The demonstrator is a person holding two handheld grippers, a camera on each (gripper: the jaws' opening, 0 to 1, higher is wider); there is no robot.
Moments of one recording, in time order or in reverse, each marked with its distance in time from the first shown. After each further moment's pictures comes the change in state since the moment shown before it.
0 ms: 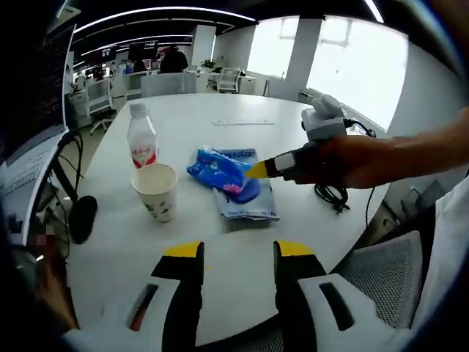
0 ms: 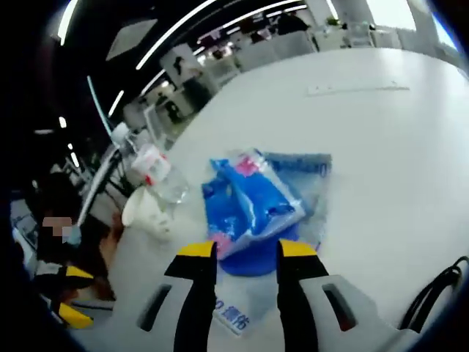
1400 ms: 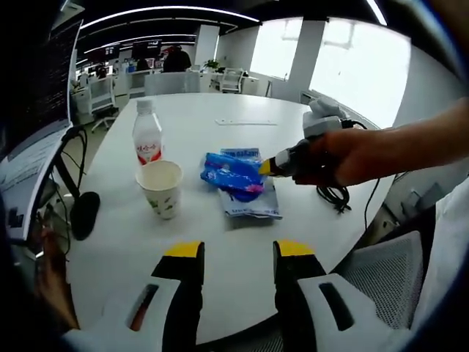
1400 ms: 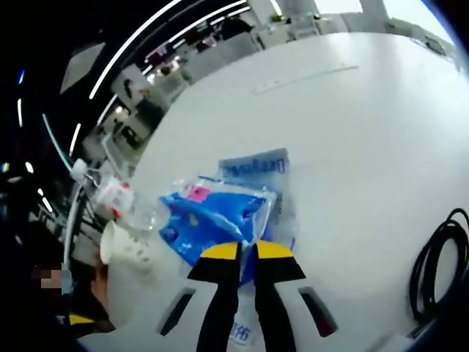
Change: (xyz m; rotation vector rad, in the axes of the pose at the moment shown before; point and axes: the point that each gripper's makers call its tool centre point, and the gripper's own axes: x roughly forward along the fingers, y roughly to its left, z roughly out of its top) left arm -0.002 0.003 -0.004 -0.010 0.001 0.000; right arm -0.005 -0.030 0.005 0.193 -0.052 -0.206
